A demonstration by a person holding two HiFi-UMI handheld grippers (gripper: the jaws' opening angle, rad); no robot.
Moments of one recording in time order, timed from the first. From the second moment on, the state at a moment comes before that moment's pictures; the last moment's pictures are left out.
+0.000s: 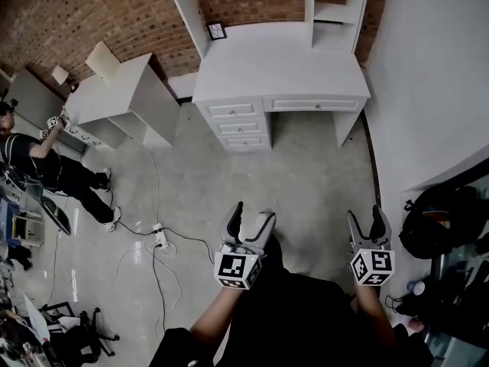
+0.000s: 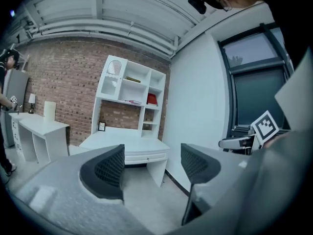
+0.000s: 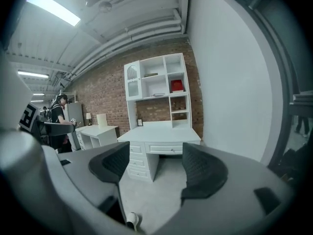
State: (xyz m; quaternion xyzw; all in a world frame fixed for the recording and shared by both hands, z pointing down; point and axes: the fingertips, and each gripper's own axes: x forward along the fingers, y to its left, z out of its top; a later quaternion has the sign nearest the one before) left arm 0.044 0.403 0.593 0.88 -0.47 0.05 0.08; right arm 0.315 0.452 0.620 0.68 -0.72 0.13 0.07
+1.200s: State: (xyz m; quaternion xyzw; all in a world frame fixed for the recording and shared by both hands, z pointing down) left arm -0.110 0.029 0.606 0.85 -0.51 0.03 0.14; right arm 0.268 0.080 0.579 0.73 -0.66 0.14 0.12
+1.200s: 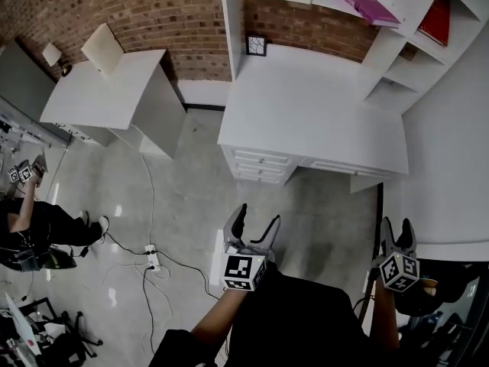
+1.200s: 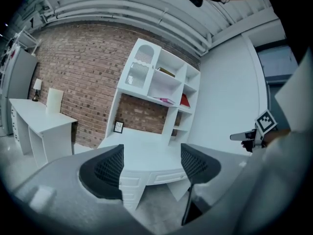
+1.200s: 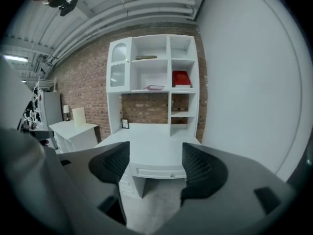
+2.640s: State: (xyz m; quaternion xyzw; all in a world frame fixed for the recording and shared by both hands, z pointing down) left arm 0.007 -0.166 0.583 0.84 -0.54 0.04 0.11; right arm 0.319 -0.151 0.626 0.64 -0.74 0.13 0.13
